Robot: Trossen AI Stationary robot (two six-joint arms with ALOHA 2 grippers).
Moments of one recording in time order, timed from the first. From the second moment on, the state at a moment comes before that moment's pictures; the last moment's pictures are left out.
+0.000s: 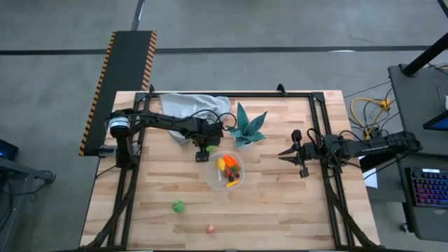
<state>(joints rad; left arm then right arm) 0.21 1.85 1.16 -0.68 -0.06 0.18 0.08 0.34 0.01 0.29 -0.04 -0.08</state>
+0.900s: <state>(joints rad) 0.22 1.80 1.16 -0.76 -0.18 0.22 0.08 0.34 0.01 0.29 -0.04 -0.08</state>
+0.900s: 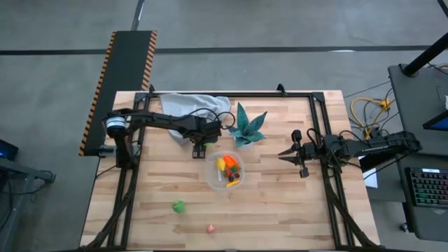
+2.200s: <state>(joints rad) -0.13 1.70 1.19 -0.57 -0.08 0.24 0.08 0.34 0.01 0.29 -0.04 -0.08</state>
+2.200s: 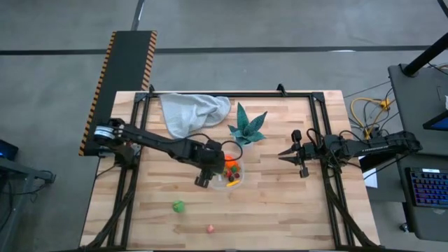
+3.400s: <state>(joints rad) -0.13 1.76 1.20 -0.55 -0.06 0.23 0.08 0.34 0.01 0.29 -0.02 -0.08</state>
